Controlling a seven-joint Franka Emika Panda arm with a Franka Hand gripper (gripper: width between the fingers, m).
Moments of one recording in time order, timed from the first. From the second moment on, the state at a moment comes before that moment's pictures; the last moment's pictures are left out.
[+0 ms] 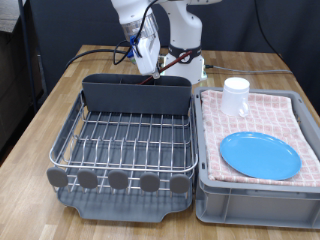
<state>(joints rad) 0.18 -0.38 -0.59 -2.86 0.19 2.47 1.82</state>
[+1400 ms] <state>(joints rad) -0.01 -0.59 -0.09 -2.77 -0.30 2.29 2.36</state>
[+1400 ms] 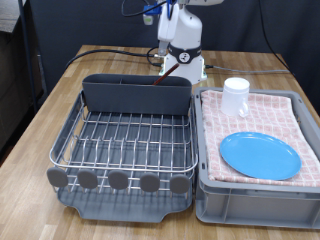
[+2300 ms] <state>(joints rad) 0.27 -0.44 -0.05 -2.55 -0.18 2.25 2.04</state>
